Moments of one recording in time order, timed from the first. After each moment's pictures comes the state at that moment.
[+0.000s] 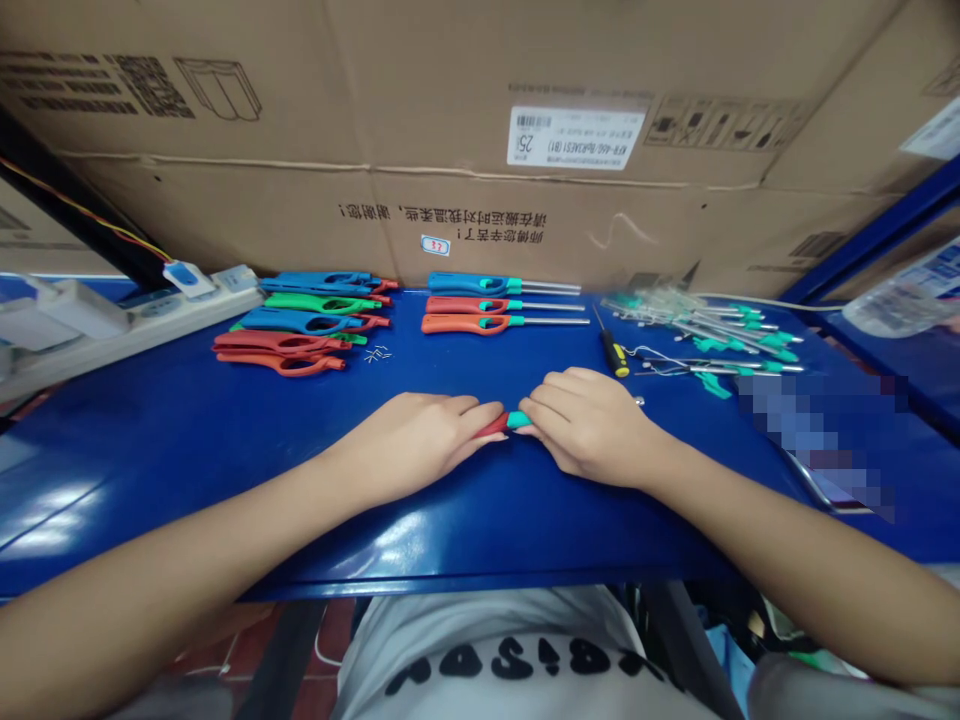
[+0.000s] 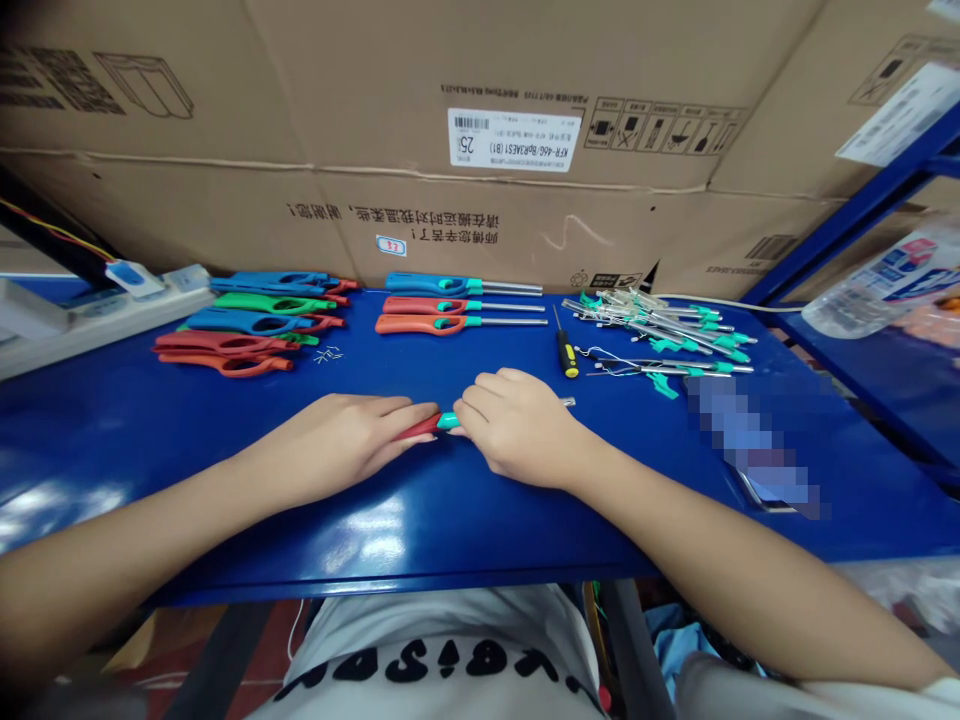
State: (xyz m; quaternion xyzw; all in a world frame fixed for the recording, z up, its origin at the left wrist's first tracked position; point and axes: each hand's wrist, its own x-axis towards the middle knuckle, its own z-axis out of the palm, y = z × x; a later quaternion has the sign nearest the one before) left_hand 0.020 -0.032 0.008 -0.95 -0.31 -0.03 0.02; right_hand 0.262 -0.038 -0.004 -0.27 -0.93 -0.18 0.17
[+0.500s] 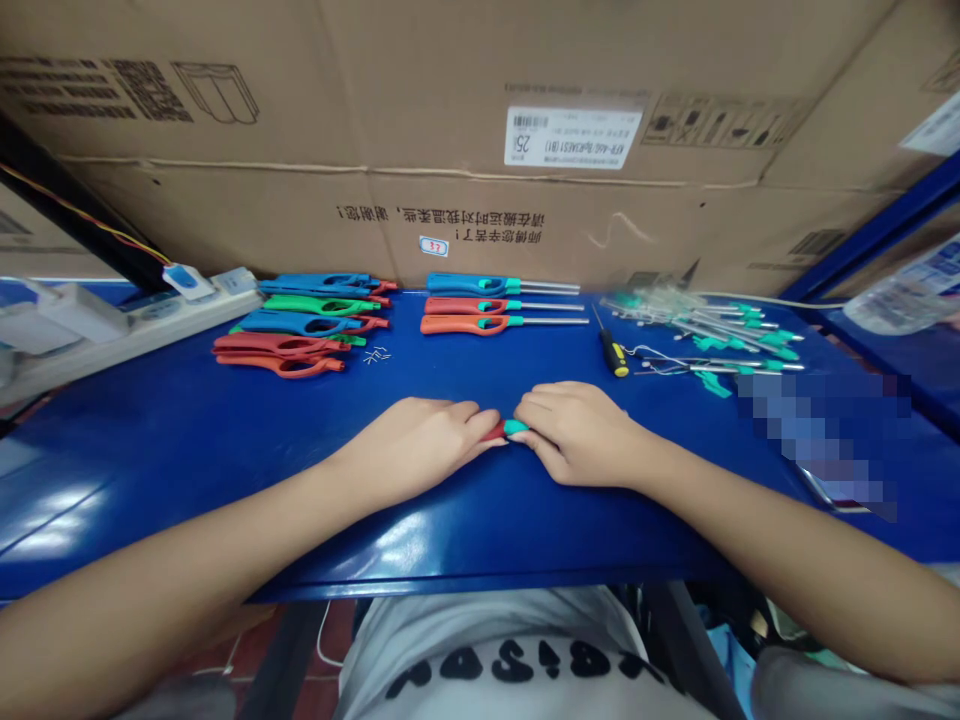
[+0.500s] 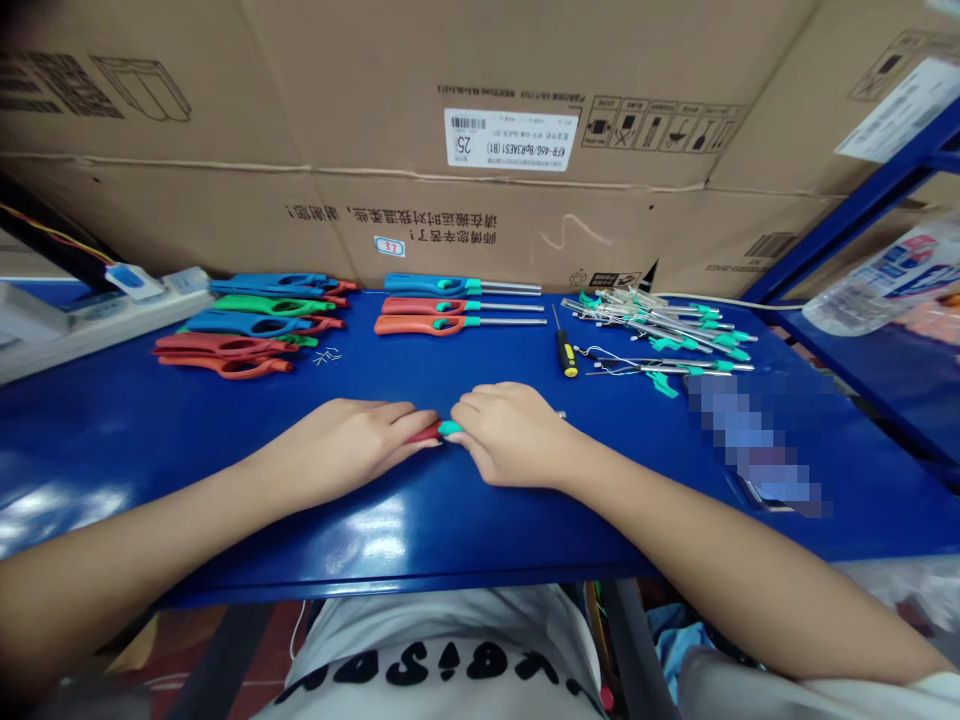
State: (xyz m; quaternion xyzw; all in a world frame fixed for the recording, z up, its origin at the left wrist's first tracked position) left_hand 0.026 -0.033 0.003 -0.95 -0.31 0.01 0.05; right_hand 0.254 -0.038 -0.009 -0.34 -0.94 -0.01 0.08
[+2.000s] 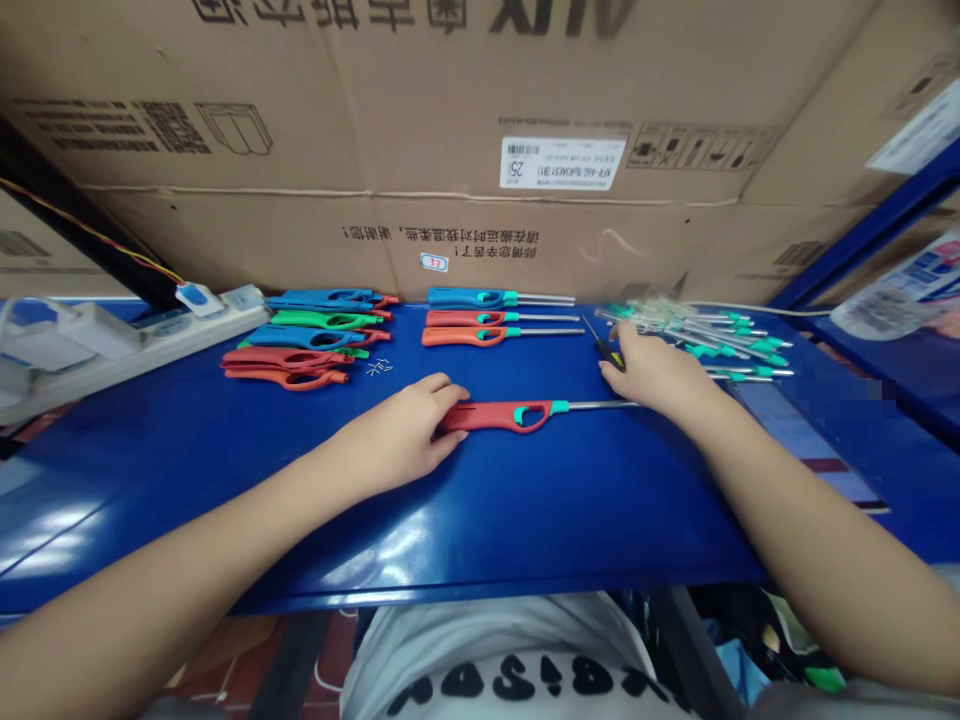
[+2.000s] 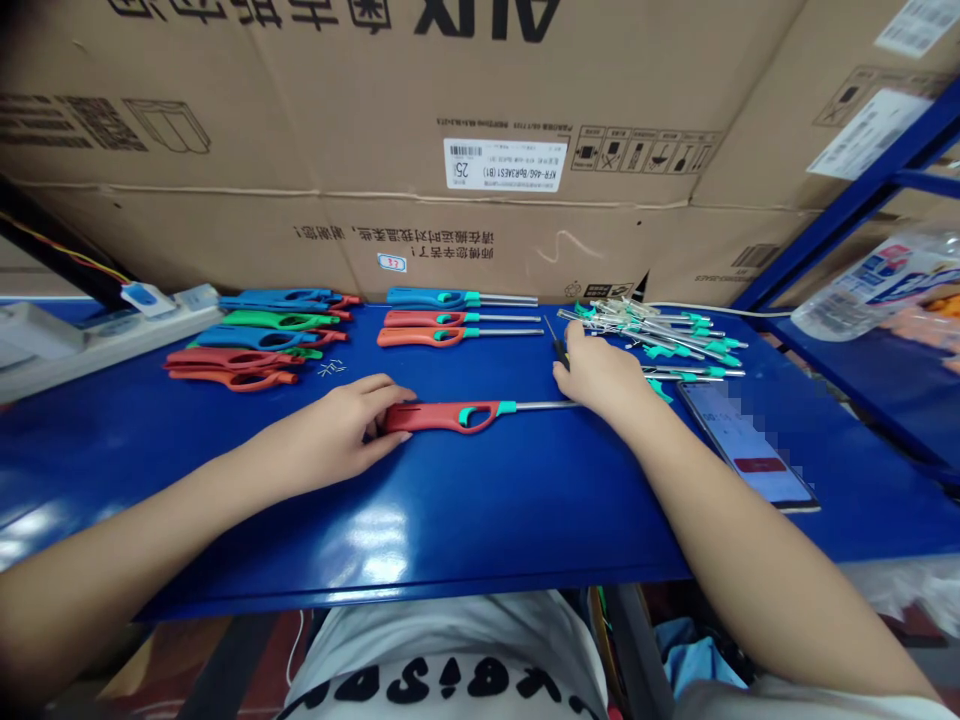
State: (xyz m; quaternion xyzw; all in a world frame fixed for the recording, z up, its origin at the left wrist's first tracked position) left_hand 0.007 -0.015 0.004 -0.90 -0.41 -0.08 -0.13; right_hand 0.323 0.007 0.013 -0.75 -0.67 -0.01 0.00
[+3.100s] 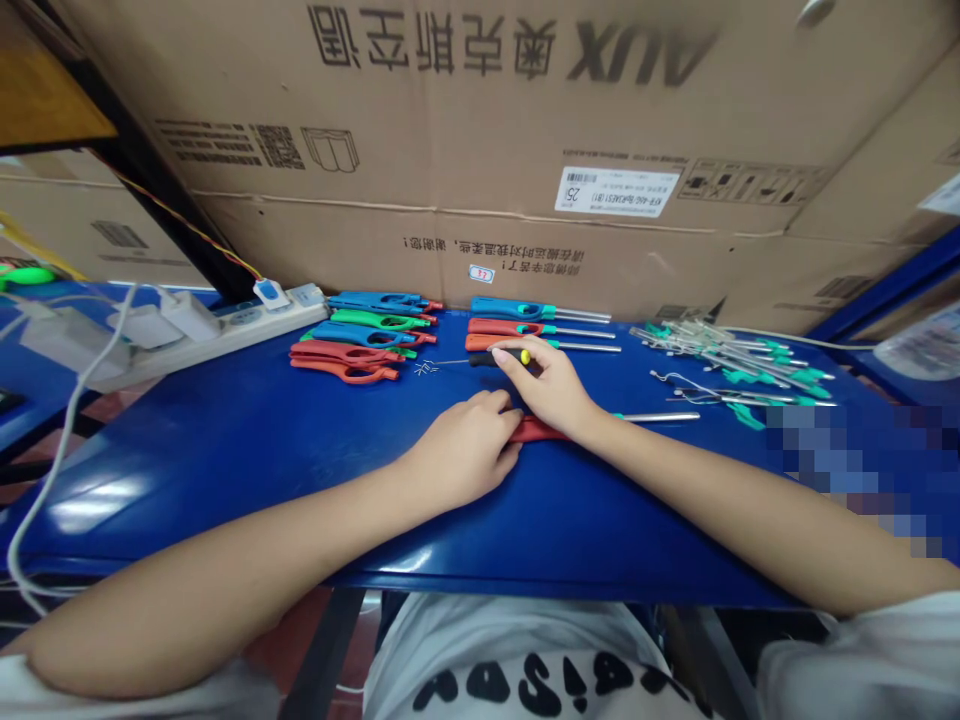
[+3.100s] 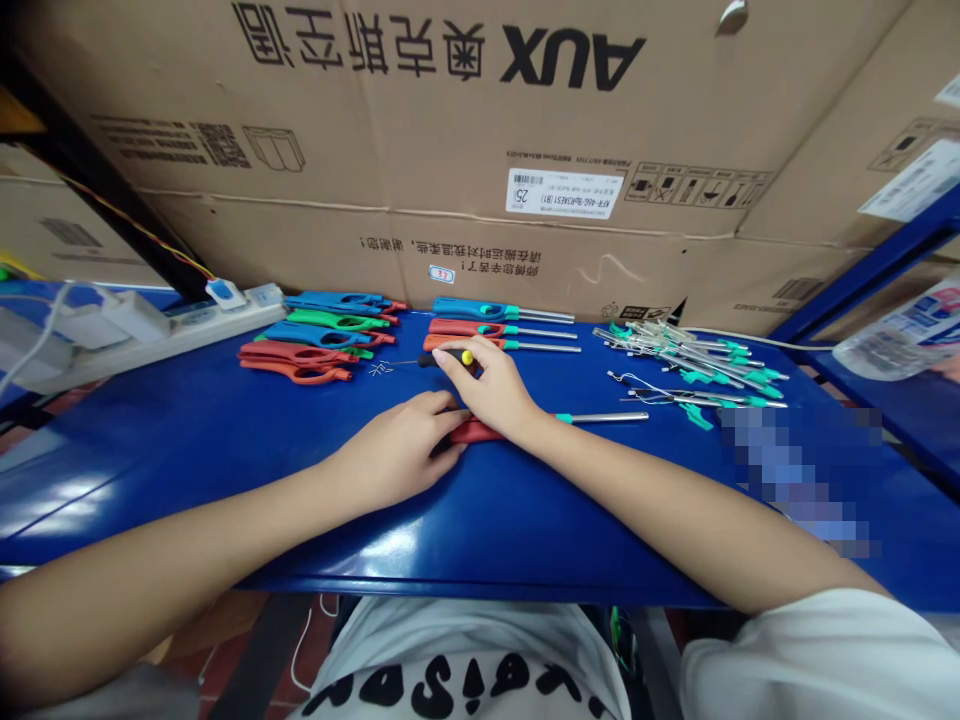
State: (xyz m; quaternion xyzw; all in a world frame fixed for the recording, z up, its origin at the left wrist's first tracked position) left_hand 0.020 -0.036 -0.002 -0.91 -0.40 -0.10 -0.08; right_hand 0.176 0.025 -0.021 -0.41 -0.73 0.27 0.48
